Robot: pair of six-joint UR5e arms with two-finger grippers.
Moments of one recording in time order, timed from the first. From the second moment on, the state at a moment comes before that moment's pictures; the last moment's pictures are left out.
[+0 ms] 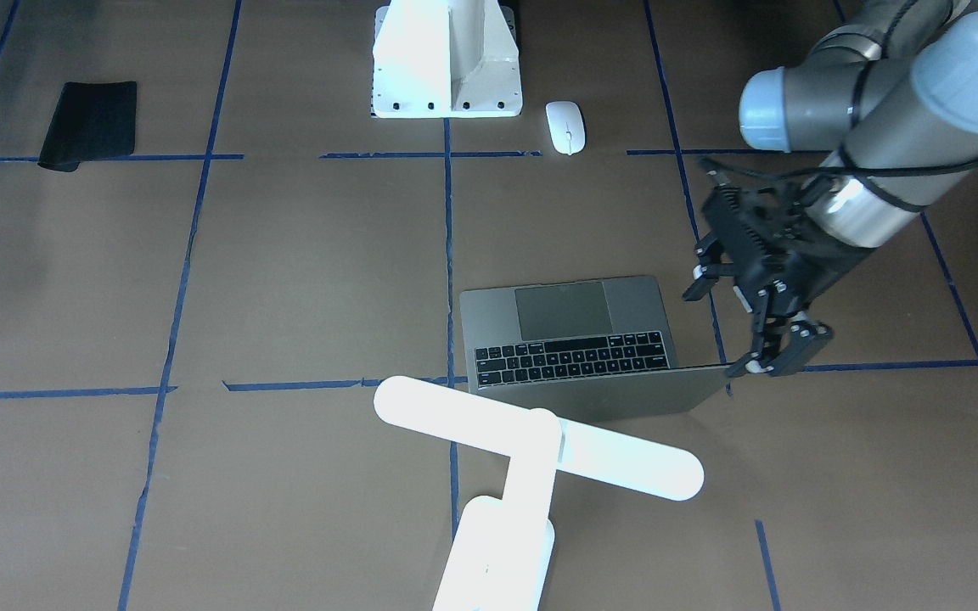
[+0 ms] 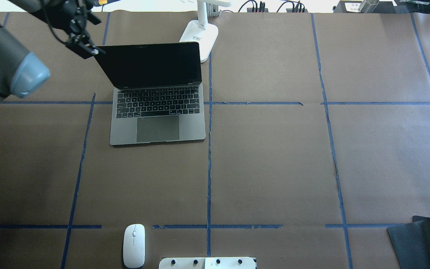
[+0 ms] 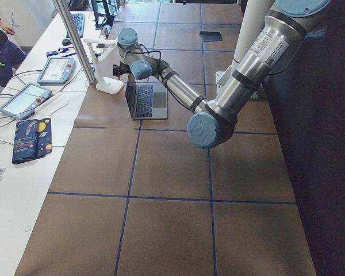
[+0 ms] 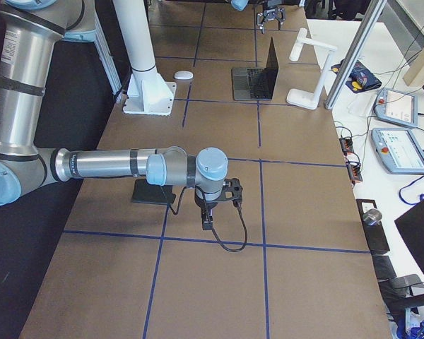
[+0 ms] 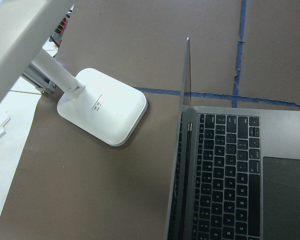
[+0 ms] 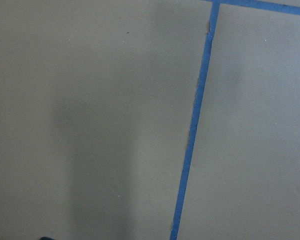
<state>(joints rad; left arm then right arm) -1.08 -2.11 -1.67 -1.86 -2.30 0.38 1.46 -1.85 1.91 -1.64 2.36 -0.08</state>
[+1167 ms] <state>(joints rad) -1.41 -1.63 -1.82 -1.33 -2.32 0.27 1.37 -1.76 1.92 -1.64 2.38 -0.06</state>
